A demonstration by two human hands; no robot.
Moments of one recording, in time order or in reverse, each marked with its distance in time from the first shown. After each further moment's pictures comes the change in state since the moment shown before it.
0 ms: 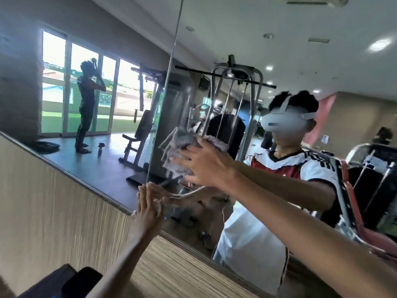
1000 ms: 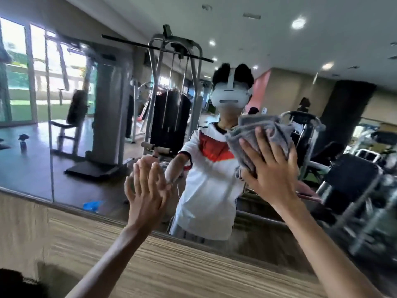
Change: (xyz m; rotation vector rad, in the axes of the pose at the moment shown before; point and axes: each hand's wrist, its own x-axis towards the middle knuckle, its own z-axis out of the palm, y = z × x) left_hand -0.101 0.156 0.104 0.077 0.257 0.602; right_hand -0.361 0.055 0.016 -0.025 0.206 0.756
